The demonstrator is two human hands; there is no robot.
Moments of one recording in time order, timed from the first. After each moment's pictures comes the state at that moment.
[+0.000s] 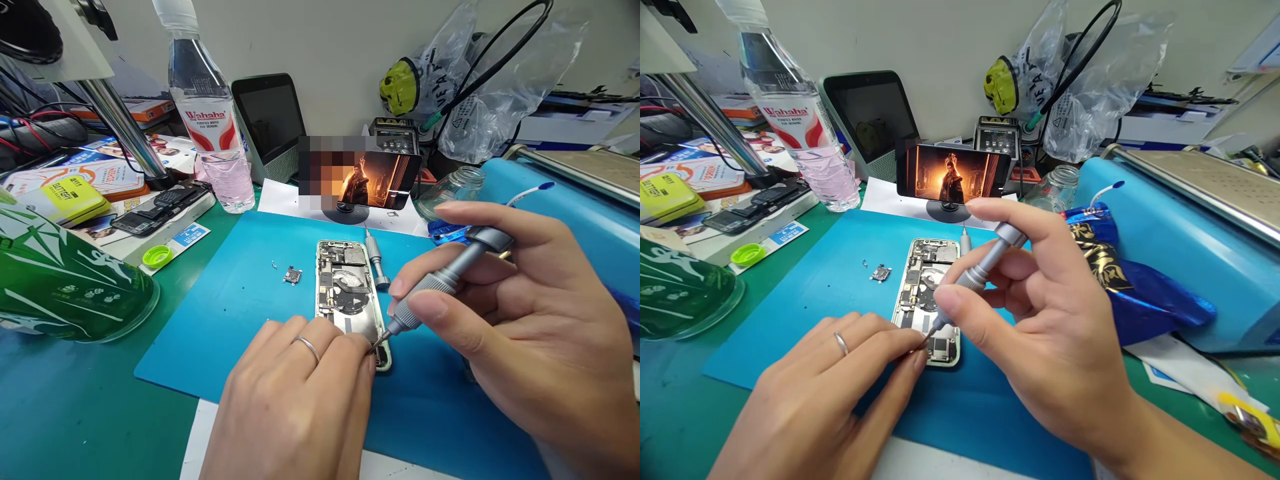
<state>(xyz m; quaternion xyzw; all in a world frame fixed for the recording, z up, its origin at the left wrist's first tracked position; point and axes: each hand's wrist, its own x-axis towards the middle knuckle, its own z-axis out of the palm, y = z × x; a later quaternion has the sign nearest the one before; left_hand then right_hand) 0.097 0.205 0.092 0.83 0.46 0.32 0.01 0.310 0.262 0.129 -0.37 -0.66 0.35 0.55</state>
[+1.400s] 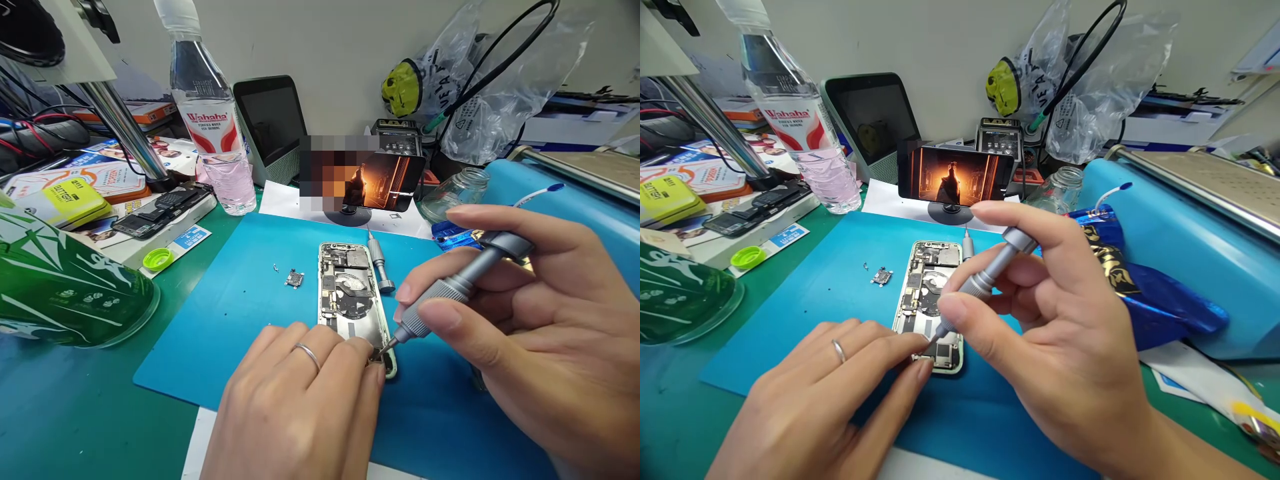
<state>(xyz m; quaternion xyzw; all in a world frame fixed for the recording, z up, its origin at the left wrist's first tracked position) 0.111 0.199 0.089 0.78 0.50 0.37 0.04 0.314 0.265 0.124 -0.34 -0.68 0.33 0.56</state>
